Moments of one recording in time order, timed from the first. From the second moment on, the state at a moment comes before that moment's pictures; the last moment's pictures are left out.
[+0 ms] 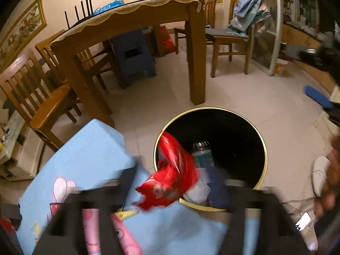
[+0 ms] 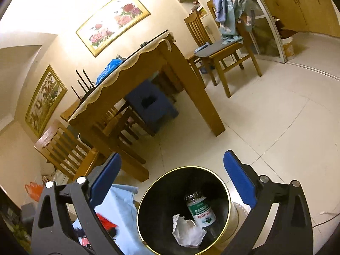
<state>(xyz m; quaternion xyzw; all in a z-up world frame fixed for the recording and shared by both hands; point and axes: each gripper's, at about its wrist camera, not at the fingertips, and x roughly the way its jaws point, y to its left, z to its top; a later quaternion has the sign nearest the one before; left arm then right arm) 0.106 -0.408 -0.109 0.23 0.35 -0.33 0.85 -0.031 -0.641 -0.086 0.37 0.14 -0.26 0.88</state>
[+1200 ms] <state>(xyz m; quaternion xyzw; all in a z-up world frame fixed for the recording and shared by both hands) 0.029 0.058 -0.103 0.04 0.36 -0.08 0.93 0.102 -0.264 -0.098 0.20 0.37 0.21 0.88</state>
